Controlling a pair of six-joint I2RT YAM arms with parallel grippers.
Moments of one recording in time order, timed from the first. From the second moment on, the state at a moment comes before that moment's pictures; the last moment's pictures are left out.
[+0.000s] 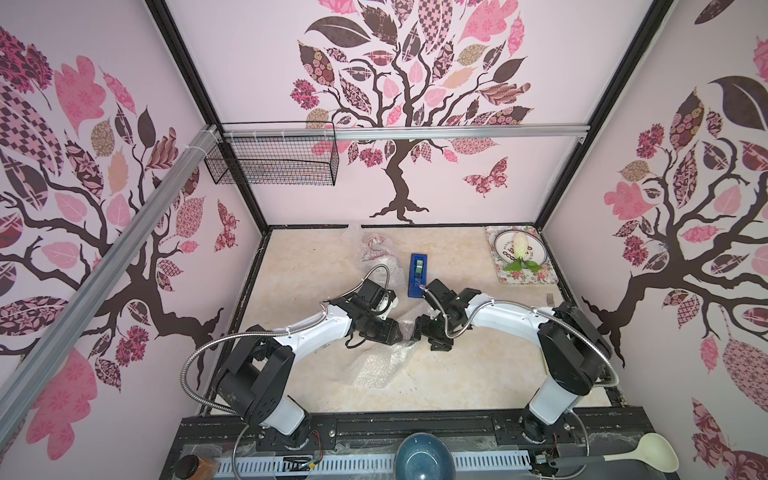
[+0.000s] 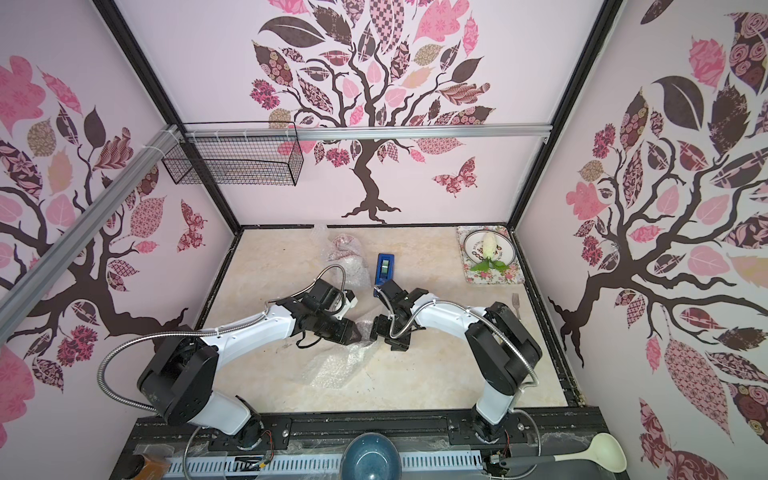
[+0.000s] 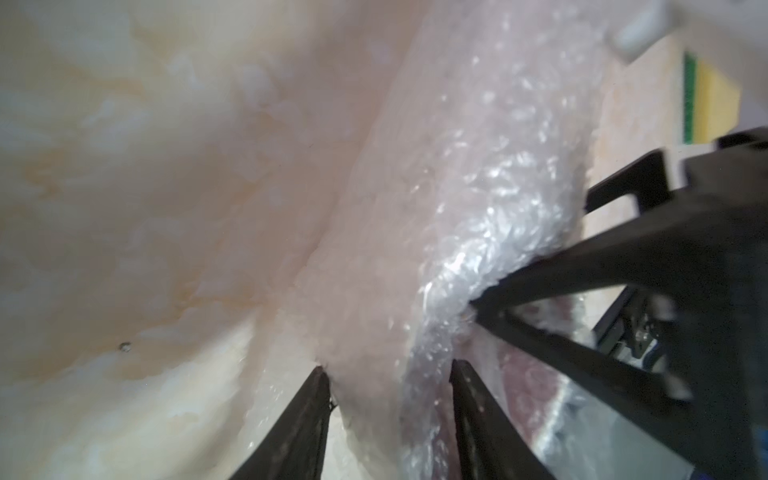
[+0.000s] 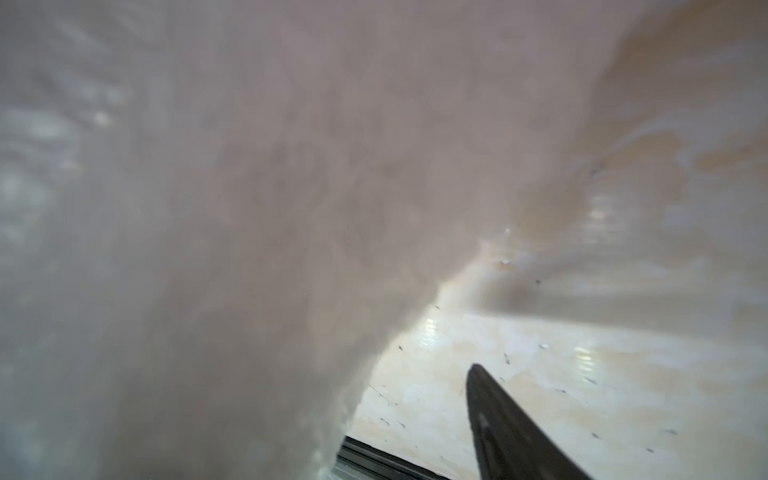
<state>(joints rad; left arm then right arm) -0.63 1.54 0.91 -0.49 0.40 -0.30 0.72 1.72 1.05 -0.62 -0.34 0.95</state>
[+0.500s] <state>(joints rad) -0.60 1.58 0.93 -0.49 0.43 -0.32 0.76 1.83 1.15 -0.65 -0.20 0.86</state>
